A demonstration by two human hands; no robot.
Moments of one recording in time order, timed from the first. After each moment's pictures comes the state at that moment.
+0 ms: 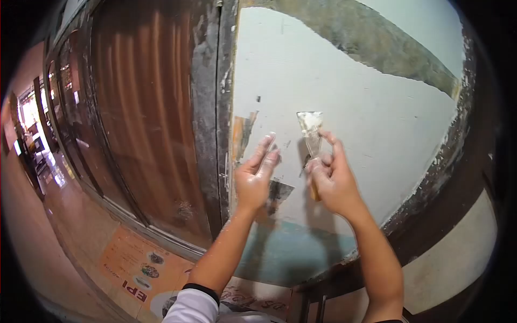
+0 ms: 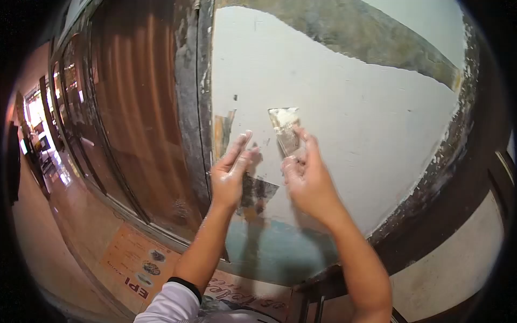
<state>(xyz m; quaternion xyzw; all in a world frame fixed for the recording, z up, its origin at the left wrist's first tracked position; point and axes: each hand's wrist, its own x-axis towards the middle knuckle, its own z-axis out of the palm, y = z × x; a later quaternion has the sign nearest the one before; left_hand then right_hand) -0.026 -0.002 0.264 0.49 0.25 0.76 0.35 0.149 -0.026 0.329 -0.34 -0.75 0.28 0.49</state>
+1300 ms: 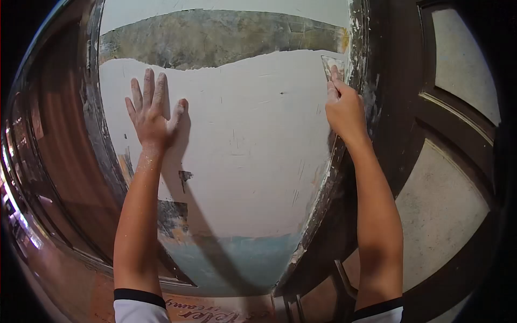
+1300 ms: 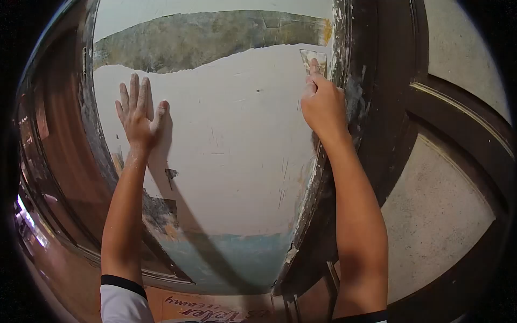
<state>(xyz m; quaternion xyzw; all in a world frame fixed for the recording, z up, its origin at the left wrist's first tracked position) 0.026 0.110 0.402 0.55 0.41 0.56 -0.46 0.410 0.002 0.455 -0.50 -0.58 -0.25 0.59</state>
